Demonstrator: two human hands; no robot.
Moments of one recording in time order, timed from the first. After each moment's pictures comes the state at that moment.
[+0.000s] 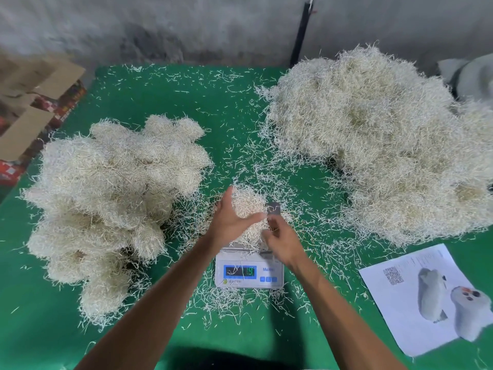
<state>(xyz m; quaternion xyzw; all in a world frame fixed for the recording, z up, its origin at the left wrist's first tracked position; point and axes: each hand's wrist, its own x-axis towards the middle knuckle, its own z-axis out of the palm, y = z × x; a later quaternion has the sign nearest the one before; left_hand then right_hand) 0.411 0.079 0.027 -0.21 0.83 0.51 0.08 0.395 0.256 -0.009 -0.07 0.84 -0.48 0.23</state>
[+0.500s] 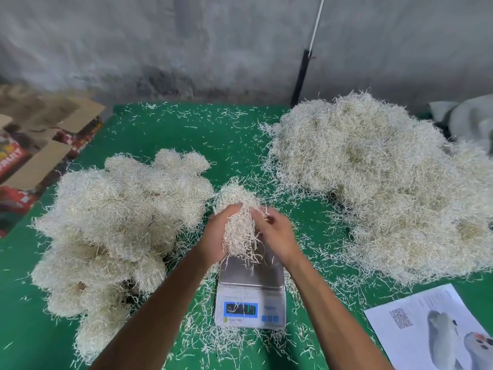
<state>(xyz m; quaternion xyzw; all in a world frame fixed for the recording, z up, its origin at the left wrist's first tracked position) 0.410 0.037 0.074 -0.04 0.85 0.52 -0.04 0.349 0.215 0.074 -0.11 0.73 -0.65 0.18</state>
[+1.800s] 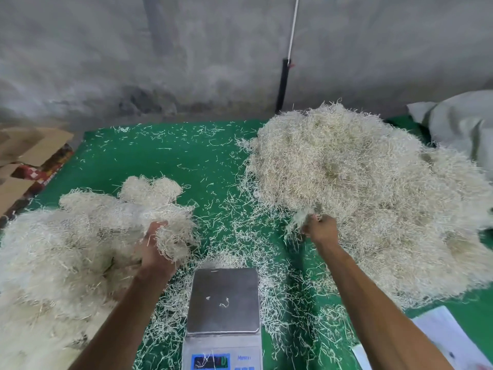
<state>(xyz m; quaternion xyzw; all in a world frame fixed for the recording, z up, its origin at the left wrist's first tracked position) 0.331 0.032 0.085 -0.37 0.50 0.77 -0.15 0.168 0.354 0.019 0.19 0.79 -0.58 0.07</state>
